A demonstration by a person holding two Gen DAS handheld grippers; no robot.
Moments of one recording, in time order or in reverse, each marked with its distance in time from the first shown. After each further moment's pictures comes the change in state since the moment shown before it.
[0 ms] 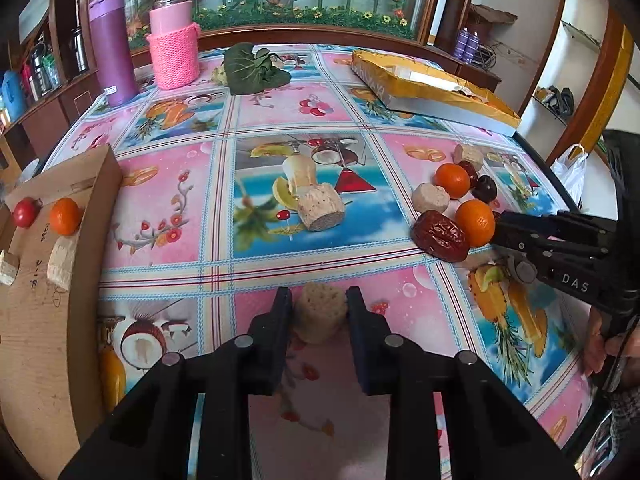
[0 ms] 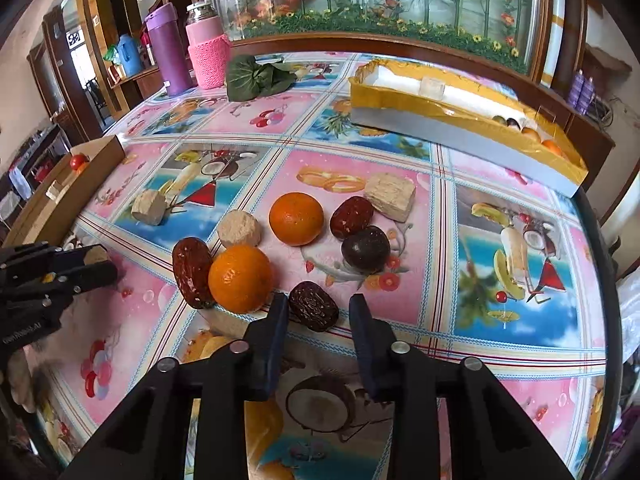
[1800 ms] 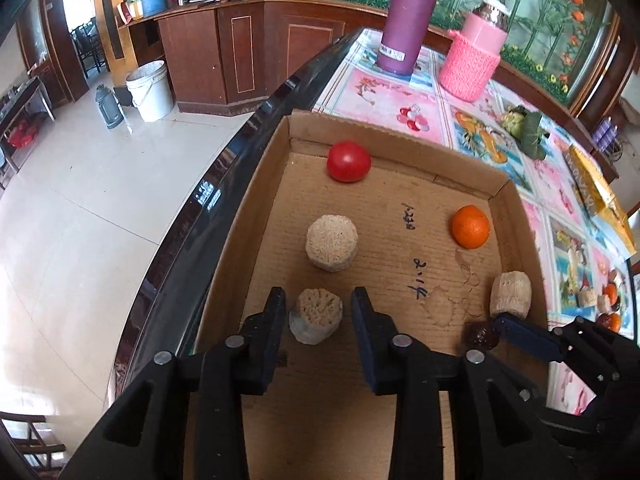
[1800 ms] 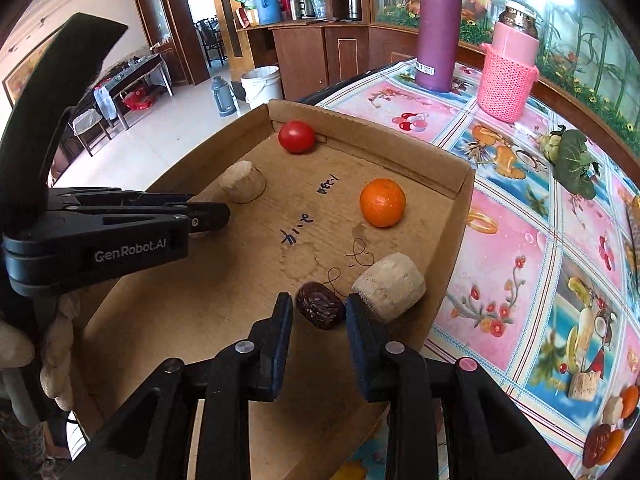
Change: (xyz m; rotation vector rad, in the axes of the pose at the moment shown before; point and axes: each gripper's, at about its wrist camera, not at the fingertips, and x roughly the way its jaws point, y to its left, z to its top) left arm -0.067 0.275 -0.010 -0.410 0.064 0.258; right arm 0.067 0.329 0.076 -0.307 0.066 0.281
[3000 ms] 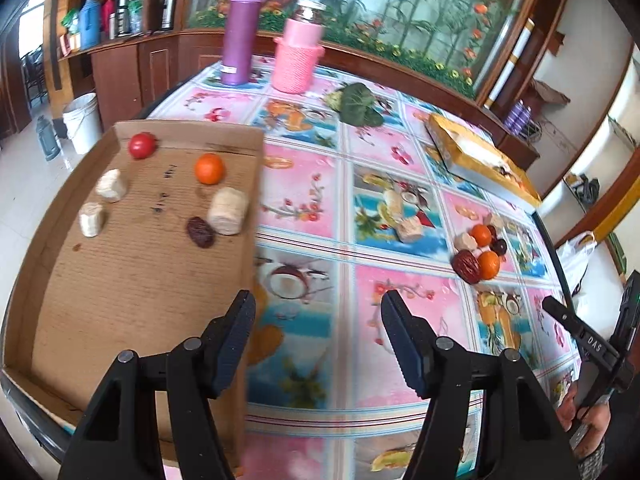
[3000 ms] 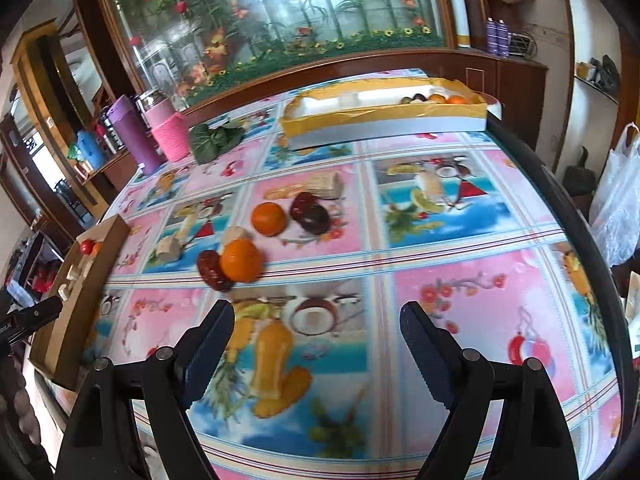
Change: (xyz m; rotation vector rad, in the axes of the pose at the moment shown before) left arm -0.067 -0.172 -0.096 0.133 -0.091 -0.235; right arm -0.213 -0.244 -0.230 0.636 -0.250 -0.318
